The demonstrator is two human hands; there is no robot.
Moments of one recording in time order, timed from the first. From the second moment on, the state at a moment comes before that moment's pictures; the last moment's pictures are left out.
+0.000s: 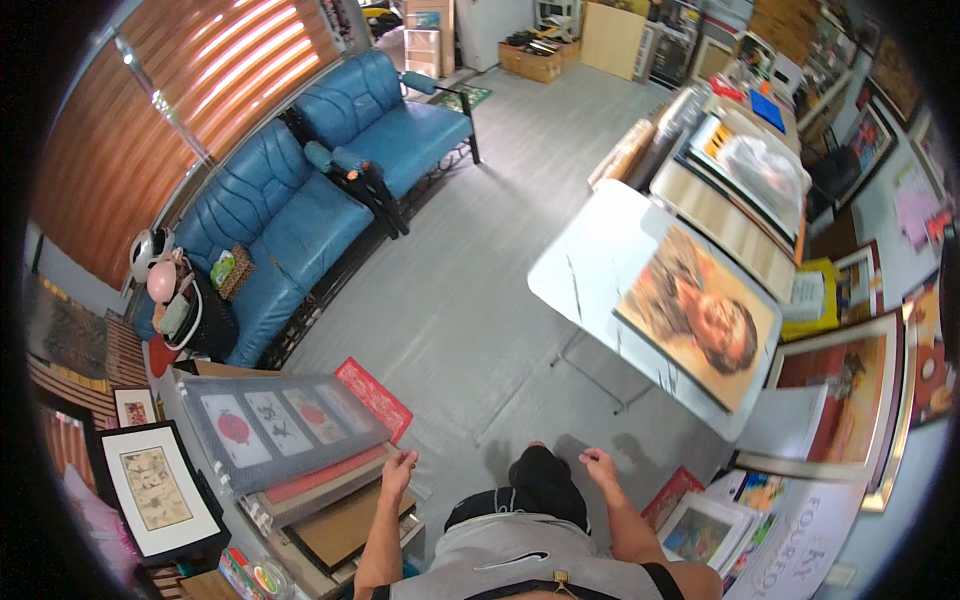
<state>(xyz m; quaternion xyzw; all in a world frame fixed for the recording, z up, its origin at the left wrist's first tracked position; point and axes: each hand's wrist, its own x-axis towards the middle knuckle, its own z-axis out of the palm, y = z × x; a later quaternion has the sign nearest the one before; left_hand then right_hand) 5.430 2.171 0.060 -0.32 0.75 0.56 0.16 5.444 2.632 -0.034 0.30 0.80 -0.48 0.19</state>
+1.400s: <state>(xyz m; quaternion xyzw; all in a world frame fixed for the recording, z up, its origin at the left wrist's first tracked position) 4.167 2.087 -0.034 -0.43 0.71 0.43 0.35 3.997 2.492 0.508 -0.44 -0.01 -0.87 0.24</state>
